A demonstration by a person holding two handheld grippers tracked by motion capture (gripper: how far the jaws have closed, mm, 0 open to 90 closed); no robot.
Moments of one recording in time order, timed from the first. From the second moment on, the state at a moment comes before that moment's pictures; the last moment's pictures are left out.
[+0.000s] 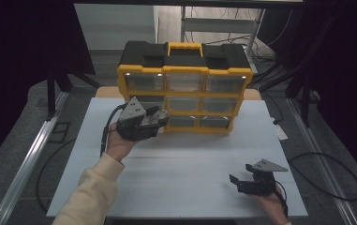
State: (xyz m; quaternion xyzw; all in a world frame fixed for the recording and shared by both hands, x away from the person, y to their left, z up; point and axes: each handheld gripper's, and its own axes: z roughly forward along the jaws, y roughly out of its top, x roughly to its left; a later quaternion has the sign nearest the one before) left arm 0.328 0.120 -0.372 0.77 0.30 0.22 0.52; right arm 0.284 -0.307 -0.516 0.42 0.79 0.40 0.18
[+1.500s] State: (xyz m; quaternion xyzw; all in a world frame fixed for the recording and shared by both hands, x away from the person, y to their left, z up) left arm 0.361 0.156 -0.374 0.75 0.38 0.27 0.48; right arm 0.284 -0.307 -0.517 0.42 0.79 0.40 0.18
